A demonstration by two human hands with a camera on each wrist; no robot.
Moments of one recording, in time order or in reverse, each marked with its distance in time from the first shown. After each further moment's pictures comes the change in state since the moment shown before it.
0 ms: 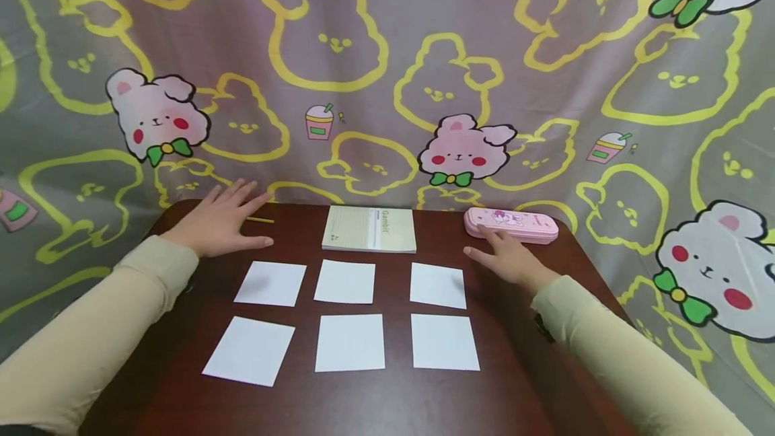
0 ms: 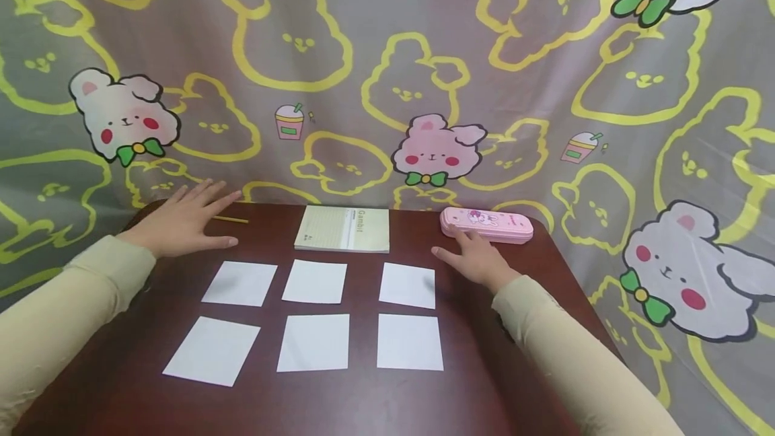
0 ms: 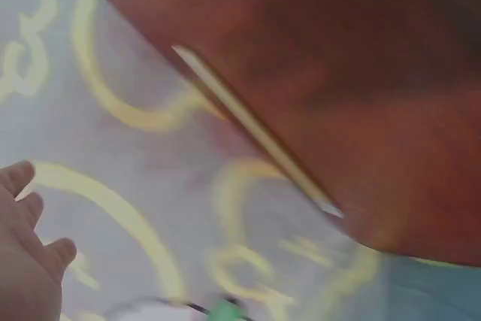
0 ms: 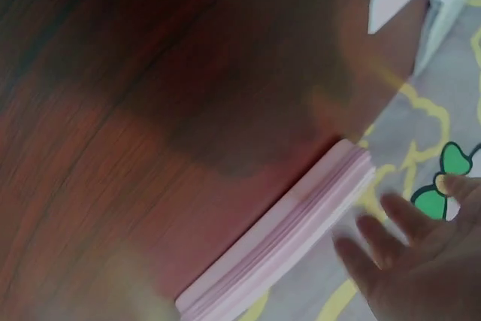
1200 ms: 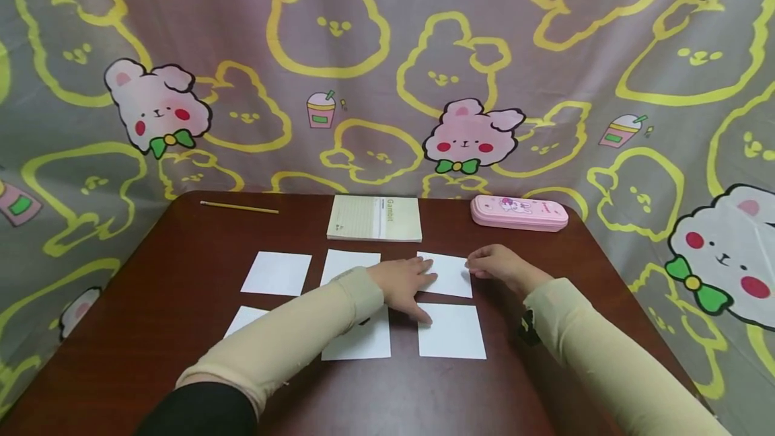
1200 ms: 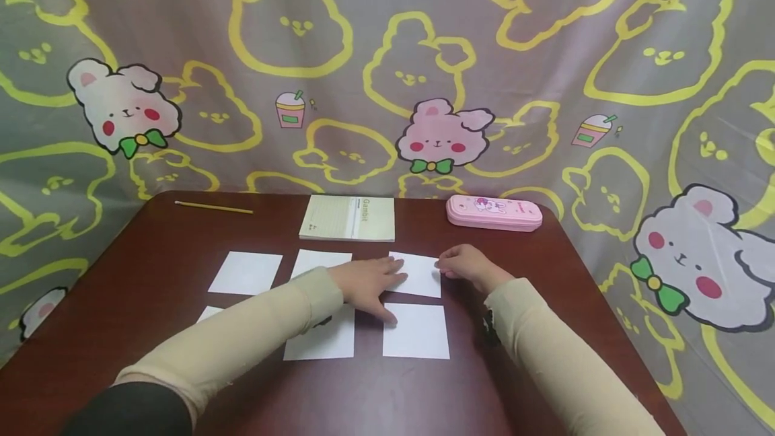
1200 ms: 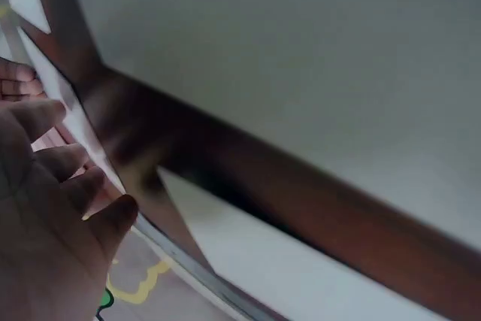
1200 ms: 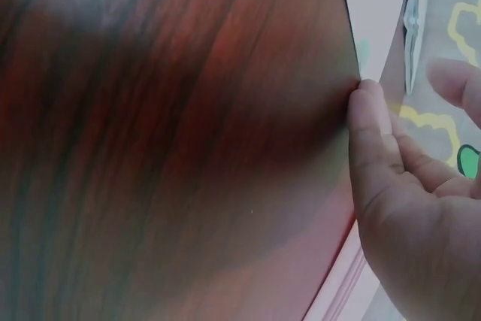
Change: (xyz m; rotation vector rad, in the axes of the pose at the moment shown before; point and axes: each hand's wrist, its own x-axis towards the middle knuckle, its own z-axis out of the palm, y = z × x) left_hand 0.083 0.264 0.090 -0.026 -0.373 0.455; right_hand 0.006 -0.003 0.042 0.760 -0.198 0.155
